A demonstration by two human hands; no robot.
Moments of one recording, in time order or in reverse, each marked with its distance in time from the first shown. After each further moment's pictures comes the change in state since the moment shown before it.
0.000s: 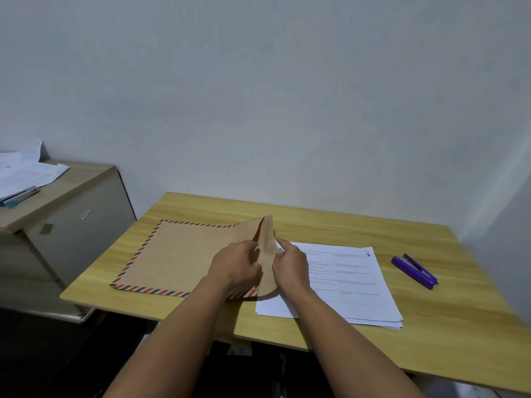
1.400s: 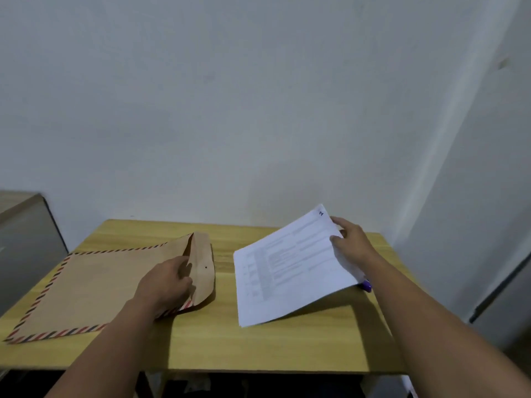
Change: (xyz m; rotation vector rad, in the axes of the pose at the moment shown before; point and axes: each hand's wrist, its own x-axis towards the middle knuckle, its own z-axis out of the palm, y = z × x) left_hand 0.026 -0.040 -0.015 -0.002 0.000 -0.082; right_hand 0.053 0.052 -0.247 0.034 0.088 -0.012
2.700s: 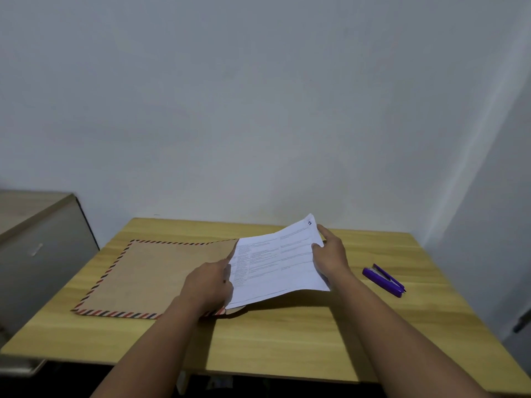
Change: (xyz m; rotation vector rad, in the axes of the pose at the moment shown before) left_hand 0.001 0.031 0.022 0.184 0.009 0.179; right_hand 0.002 -0.008 0.119 0.205 0.099 0.095
